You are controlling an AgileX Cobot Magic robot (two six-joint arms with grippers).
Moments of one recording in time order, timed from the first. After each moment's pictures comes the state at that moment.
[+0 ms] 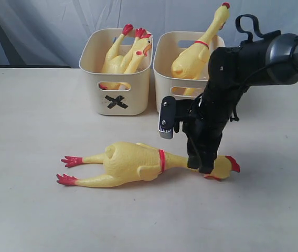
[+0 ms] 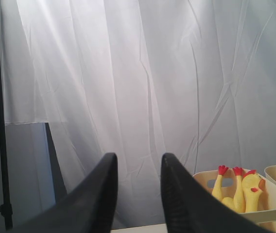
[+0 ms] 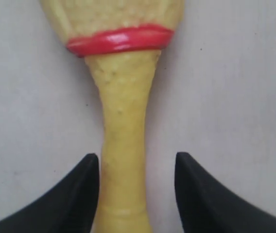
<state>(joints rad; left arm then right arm) -0.51 0.00 -0.30 -1.74 -0.40 1.97 0.48 1.97 -1.26 0.20 0.84 -1.16</state>
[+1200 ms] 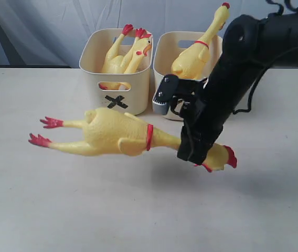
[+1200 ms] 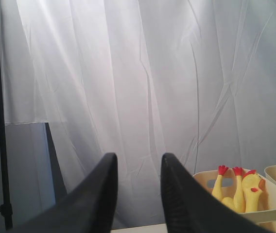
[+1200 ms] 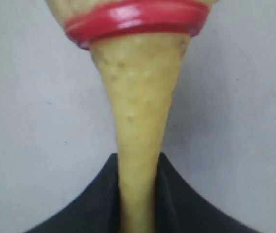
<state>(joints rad) -0.51 0.00 -0.30 -1.74 -0.40 1.97 0.48 1.83 -1.26 0.40 1.00 -1.07</state>
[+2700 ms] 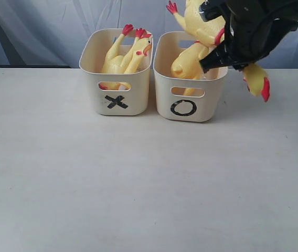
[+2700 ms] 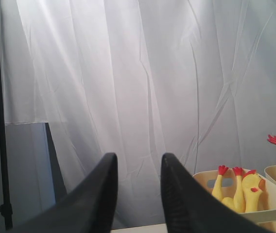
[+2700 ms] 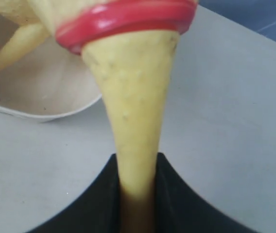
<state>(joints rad) -0.51 0.00 -0.30 -1.74 -0.40 1.97 0.48 1.84 -1.55 -0.59 1.03 0.39</state>
